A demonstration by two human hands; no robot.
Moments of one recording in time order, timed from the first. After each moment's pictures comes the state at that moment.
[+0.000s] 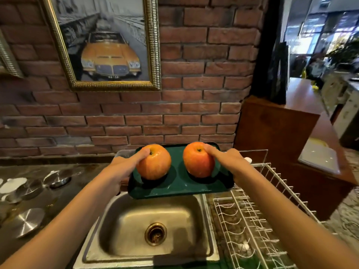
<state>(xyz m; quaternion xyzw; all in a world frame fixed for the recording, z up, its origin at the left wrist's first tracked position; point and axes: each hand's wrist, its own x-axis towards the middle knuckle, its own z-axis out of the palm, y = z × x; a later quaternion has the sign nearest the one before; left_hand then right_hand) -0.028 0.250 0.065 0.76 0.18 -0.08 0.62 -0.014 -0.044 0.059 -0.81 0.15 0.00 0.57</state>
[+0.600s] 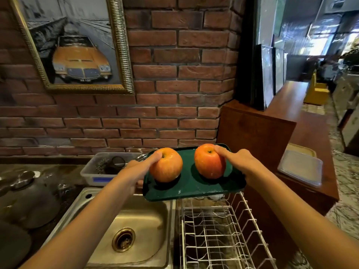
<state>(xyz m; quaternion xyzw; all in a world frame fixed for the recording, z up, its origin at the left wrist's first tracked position) -0.006 0.042 0.059 0.75 0.18 -0.07 0.64 0.015 -0.247 0.072 -0.83 0.13 0.02 0.55</state>
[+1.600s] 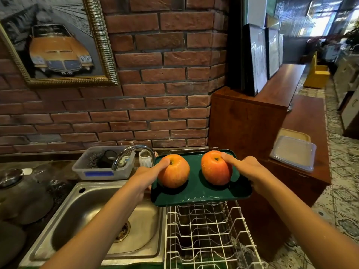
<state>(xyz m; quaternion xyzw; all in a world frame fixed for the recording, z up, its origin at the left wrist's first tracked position) -0.004 -0.024 0.012 0.76 0.19 -0.13 0.61 0.006 -0.319 0.016 -0.82 0.18 0.06 0.54</state>
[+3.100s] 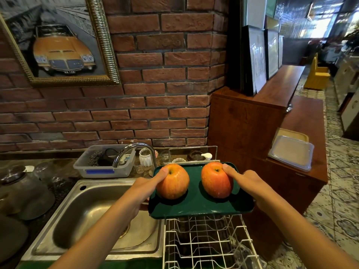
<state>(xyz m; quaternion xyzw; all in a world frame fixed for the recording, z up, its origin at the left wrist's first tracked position) -0.043 -0.021 0.001 0.77 0.21 -0.18 0.57 -0.032 -0.321 -0.007 -0.84 0.16 0.09 0.52</state>
